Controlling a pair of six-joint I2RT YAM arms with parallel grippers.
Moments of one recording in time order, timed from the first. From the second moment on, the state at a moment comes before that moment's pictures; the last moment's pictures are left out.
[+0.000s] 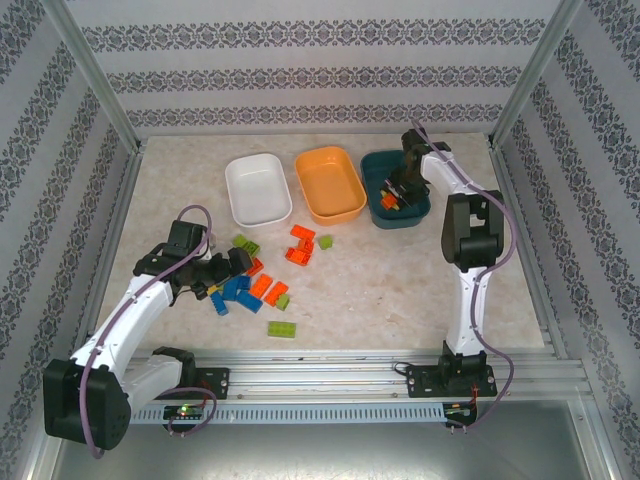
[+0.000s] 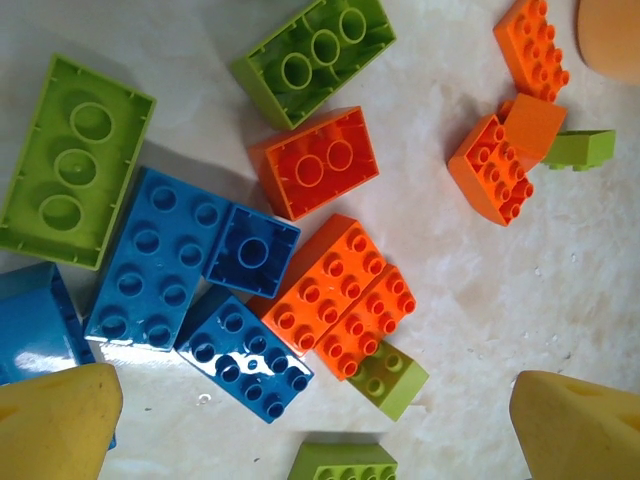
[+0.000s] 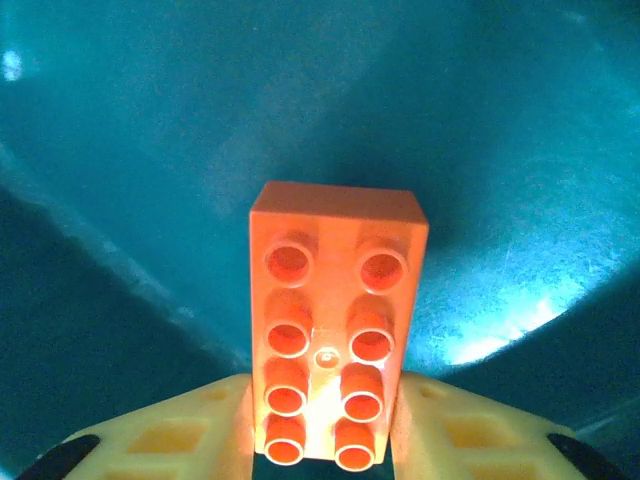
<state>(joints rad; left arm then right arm) -0.14 1.04 0.71 -0.75 0.34 -0.66 0.10 2.24 1.86 -0.95 -0.25 0.96</state>
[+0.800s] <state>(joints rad) -0.14 1.03 0.68 -0.65 0.35 -0.69 0.56 1.55 1.32 -0.83 -0.08 0.41</state>
